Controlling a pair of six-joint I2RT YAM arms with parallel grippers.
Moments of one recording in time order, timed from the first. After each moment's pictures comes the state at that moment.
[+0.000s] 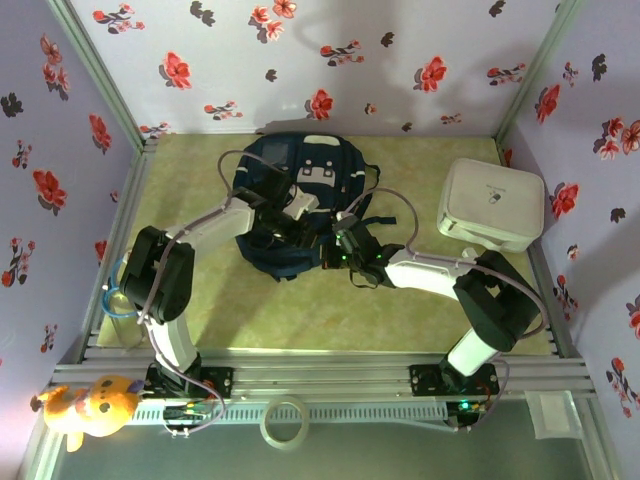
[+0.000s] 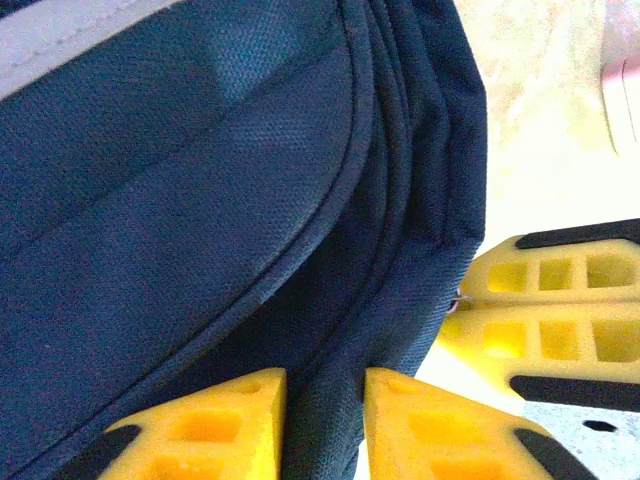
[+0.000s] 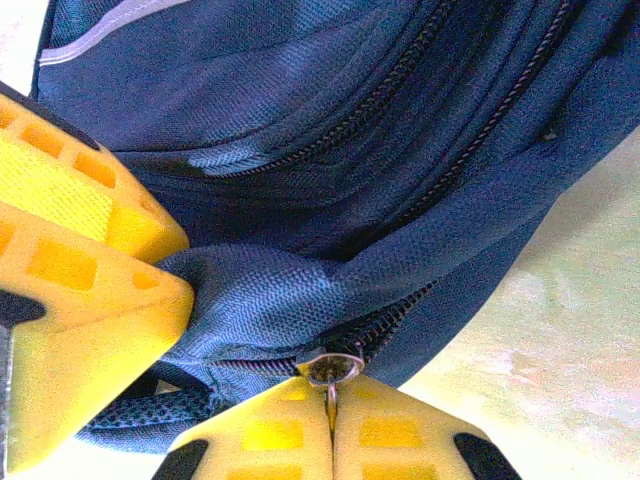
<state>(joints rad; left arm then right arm) -0.58 1.81 1.32 -0.64 0.43 -0.05 0.79 1.60 0.83 0.02 0.00 0.65</state>
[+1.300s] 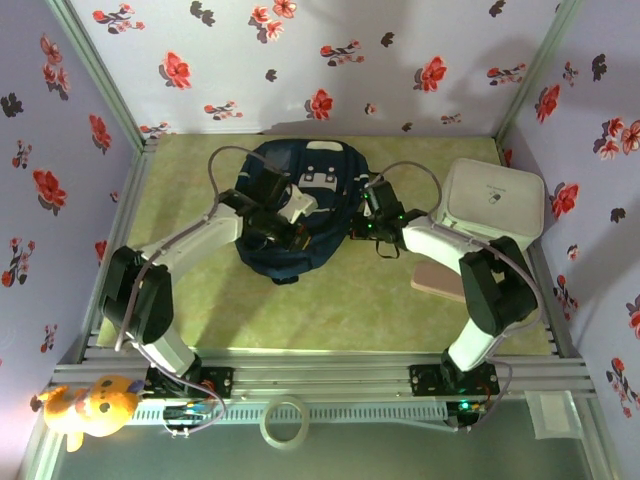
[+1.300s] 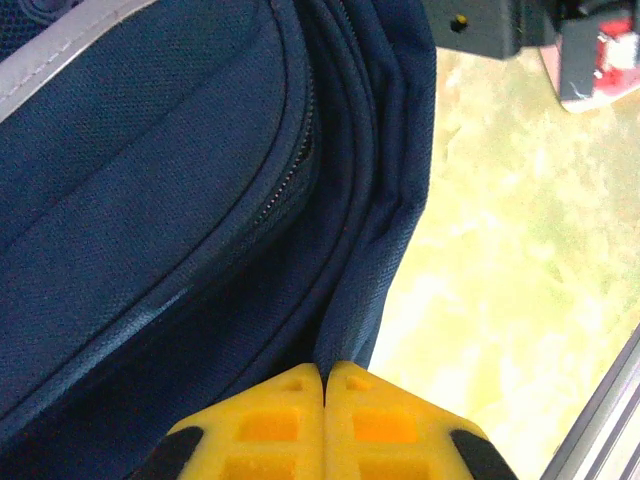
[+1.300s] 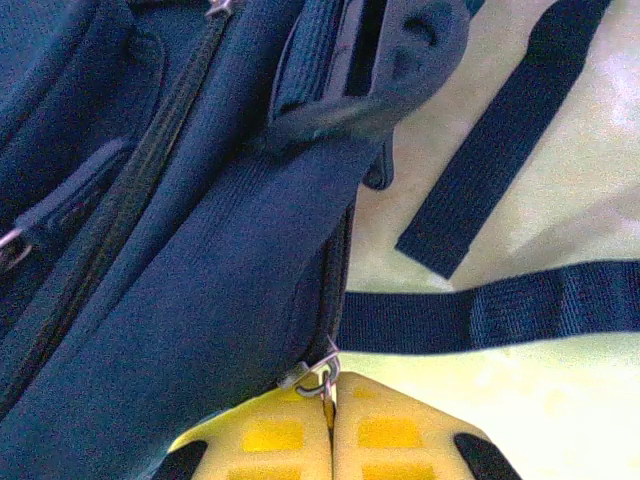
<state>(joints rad) -0.60 1.64 1.28 -0.72 0.39 0.03 0.49 1.69 1.04 -0.25 -0.08 0.46</state>
